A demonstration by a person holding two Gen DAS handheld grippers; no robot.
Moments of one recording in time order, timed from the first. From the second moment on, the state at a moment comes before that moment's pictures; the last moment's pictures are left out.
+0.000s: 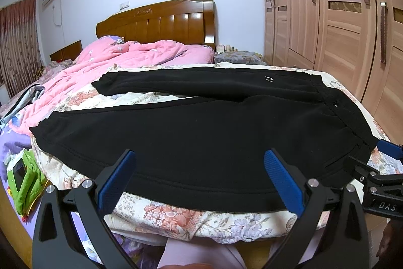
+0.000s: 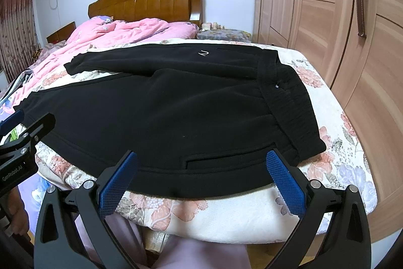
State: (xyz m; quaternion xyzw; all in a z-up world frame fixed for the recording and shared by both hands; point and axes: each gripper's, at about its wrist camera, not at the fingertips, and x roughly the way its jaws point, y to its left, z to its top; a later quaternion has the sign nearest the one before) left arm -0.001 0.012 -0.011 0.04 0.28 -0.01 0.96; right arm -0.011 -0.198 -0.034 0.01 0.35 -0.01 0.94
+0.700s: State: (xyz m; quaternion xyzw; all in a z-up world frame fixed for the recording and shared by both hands) left arm -0.001 0.017 -0.013 0.04 0.28 -0.01 0.96; right arm -0.010 -0.200 -0.037 0.01 0.36 -0.01 0.93
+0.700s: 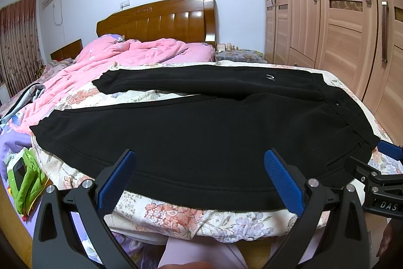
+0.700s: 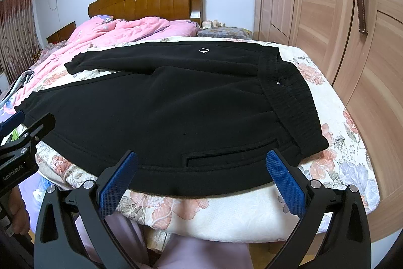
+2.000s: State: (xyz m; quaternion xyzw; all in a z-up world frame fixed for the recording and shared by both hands) left arm 0.025 0.027 -0.020 0.06 0.33 -0.05 0.94; right arm 0.009 -0.205 -0.034 0.01 0.37 0.02 0.93
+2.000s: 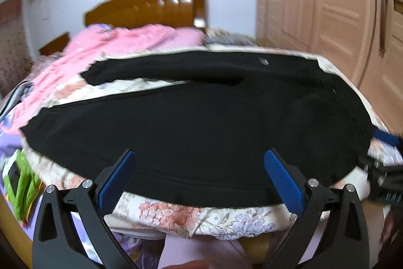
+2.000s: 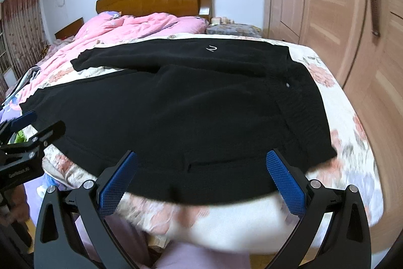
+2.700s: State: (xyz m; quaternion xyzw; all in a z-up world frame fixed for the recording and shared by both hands) left arm 0.389 0.085 0.007 -0.06 0.51 -0.14 0.84; right arm 0.394 -0.313 -0.041 -0.05 0.47 0.16 0.87
